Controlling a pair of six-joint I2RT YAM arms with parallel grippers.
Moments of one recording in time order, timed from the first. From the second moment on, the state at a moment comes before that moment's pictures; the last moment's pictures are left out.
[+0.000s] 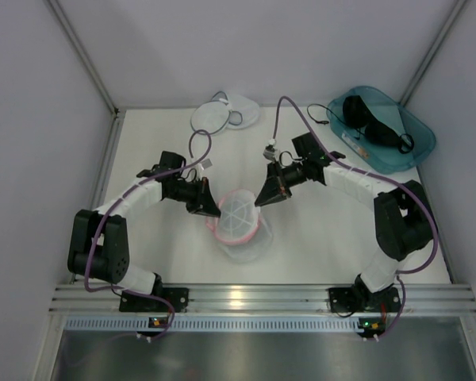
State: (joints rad) left arm -0.22 1.49 0.91 -0.58 0.89 -0.19; right arm 0.48 1.69 1.16 -0.41 -1.15 0.53
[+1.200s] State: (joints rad) left arm -1.15 1.64 1.67 -0.99 0.06 0.68; right arm 0.45 1.70 1.09 -0.33 -1.17 0.69
